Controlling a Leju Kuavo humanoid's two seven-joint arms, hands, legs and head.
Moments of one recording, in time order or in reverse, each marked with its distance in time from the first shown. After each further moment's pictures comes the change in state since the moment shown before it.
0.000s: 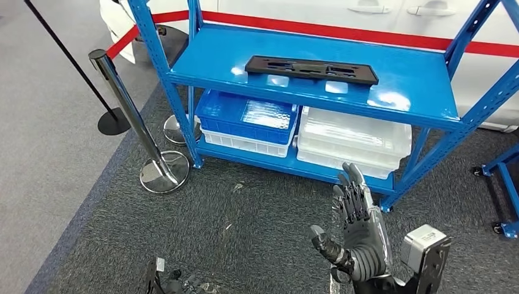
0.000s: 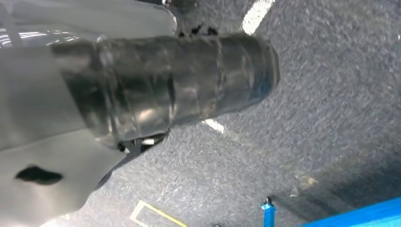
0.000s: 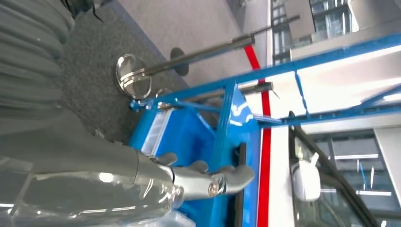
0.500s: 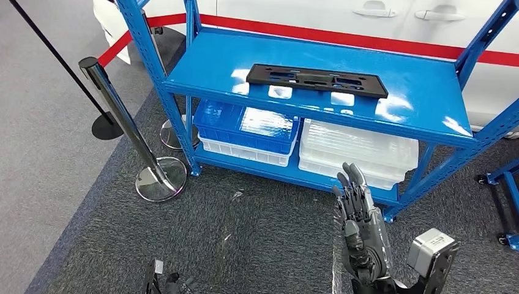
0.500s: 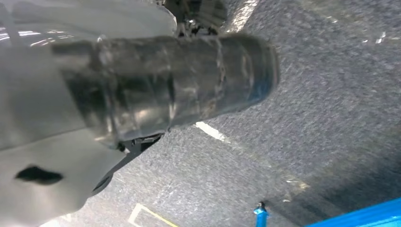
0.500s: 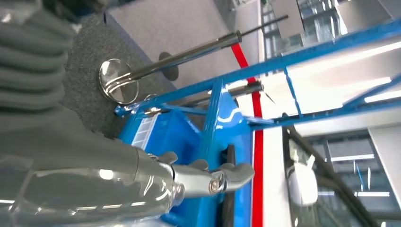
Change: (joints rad) left arm 0.010 0.005 -0.004 0.003 -0.011 0.006 0.004; right arm 0.006 0.000 0.000 -0.004 -0.047 0.023 -0.059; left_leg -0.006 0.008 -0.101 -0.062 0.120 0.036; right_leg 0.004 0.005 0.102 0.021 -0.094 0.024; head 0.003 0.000
